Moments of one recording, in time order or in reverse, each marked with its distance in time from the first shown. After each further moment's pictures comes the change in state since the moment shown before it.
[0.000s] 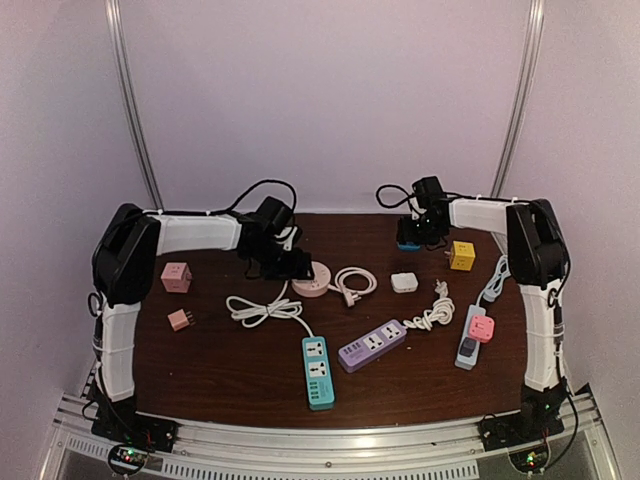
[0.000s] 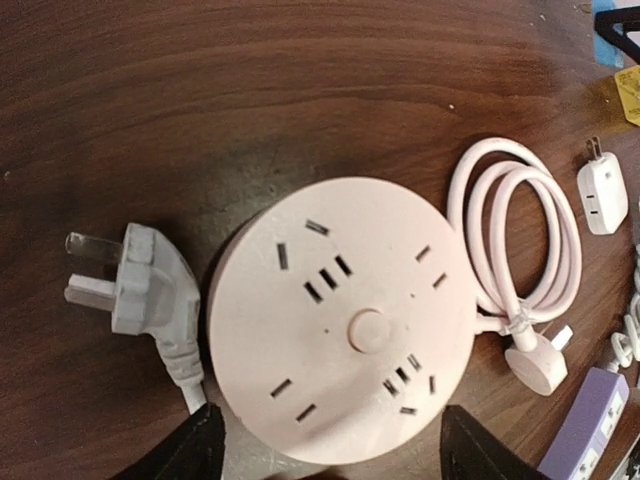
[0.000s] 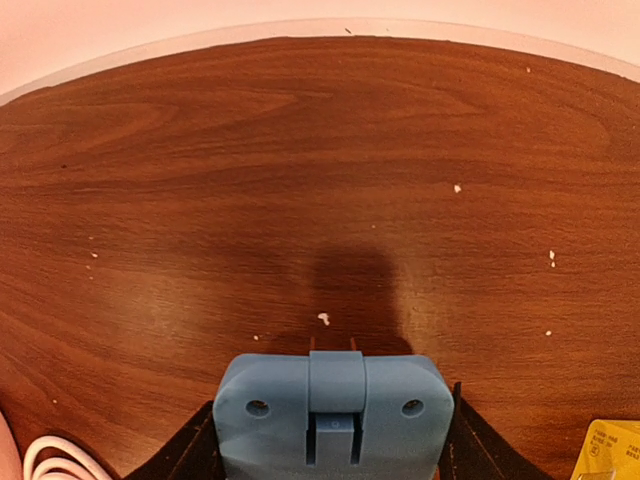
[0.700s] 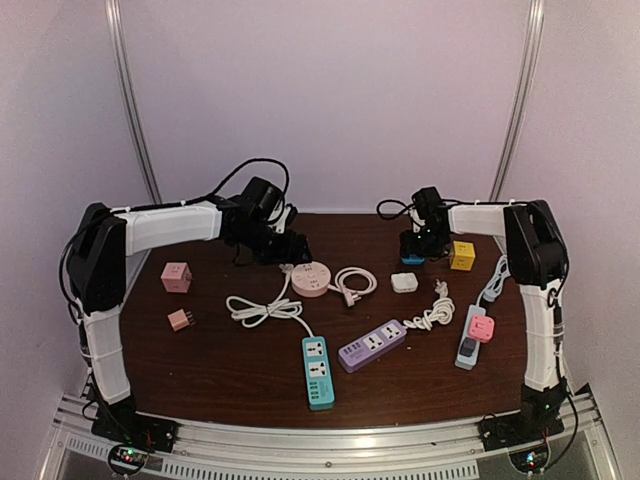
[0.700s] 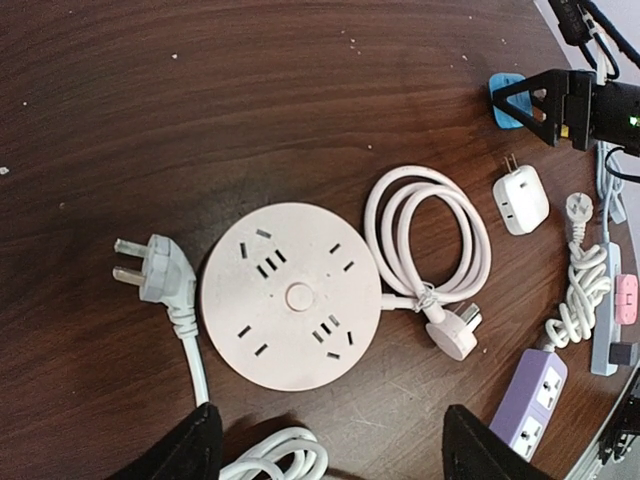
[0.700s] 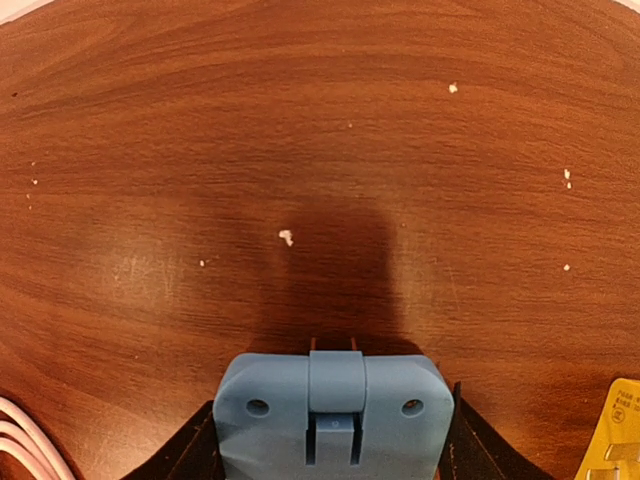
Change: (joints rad) left arm -0.007 -0.180 -0.042 -0.035 0.010 0.009; right arm -0.010 0.018 -0.057 -0.051 0.020 -0.023
